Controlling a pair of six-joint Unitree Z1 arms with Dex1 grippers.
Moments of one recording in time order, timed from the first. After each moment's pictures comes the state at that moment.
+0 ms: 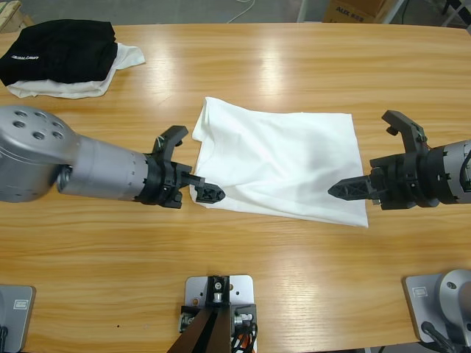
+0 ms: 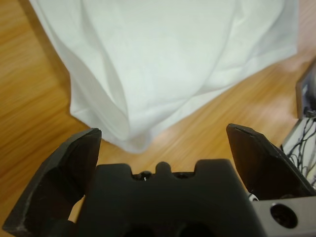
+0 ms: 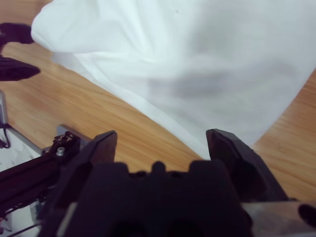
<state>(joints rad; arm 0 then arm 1) -0.95 1.80 -0.80 -0.06 -0.25 -0.61 0.61 1.33 -0.67 0.41 0.29 0.45</state>
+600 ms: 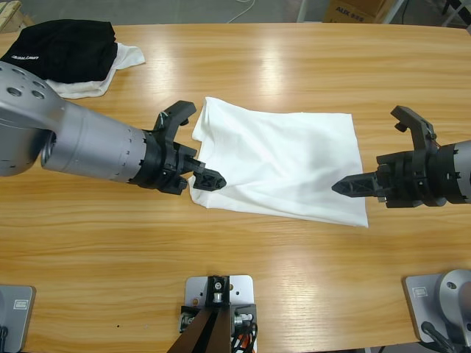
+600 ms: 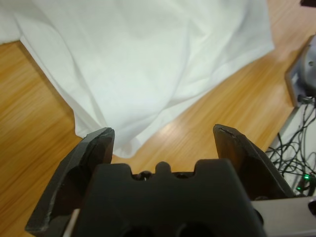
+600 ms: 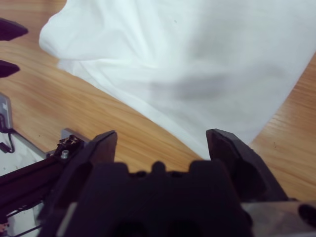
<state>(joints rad) -0.95 1.77 -0.96 0.13 -0.25 -0.47 0.61 1.29 -0.67 0.41 0.27 0.46</state>
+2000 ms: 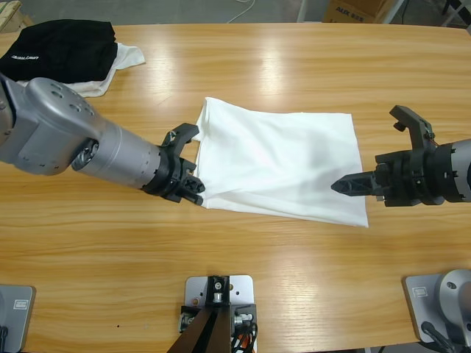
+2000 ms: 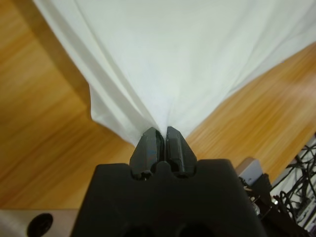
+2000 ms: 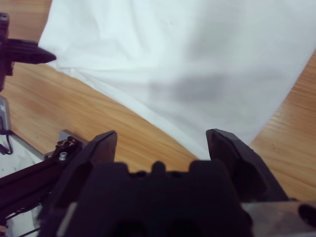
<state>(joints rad) -0.93 1.88 -0.97 0.20 -0.25 -0.46 0.61 1.31 -0.67 0.41 0.26 0.46</state>
